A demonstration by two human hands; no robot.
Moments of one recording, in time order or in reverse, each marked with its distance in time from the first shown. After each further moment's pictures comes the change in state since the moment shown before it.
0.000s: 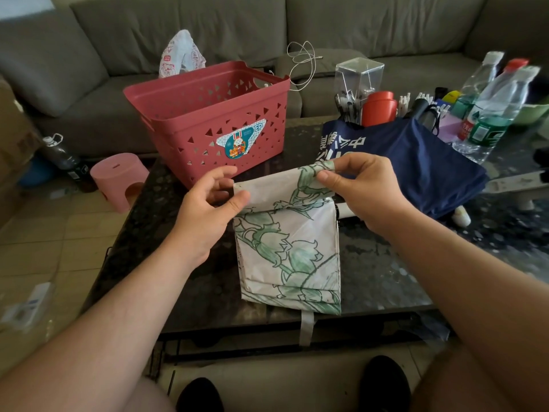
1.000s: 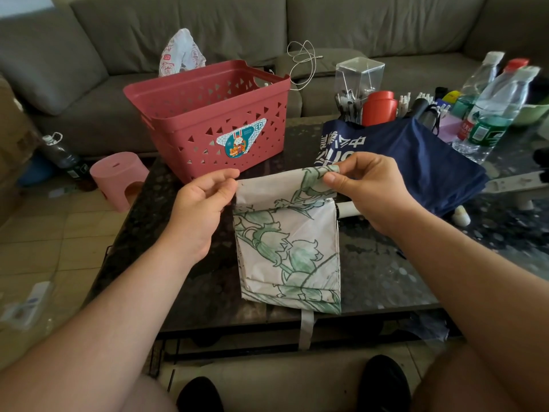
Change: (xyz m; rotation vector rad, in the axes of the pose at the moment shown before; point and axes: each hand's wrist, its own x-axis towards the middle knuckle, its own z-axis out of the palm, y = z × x) left_hand -0.001 0.015 0.004 -0.134 0.071 -0.097; right_hand -0.002 0.002 -0.007 0.074 -0.008 0.087
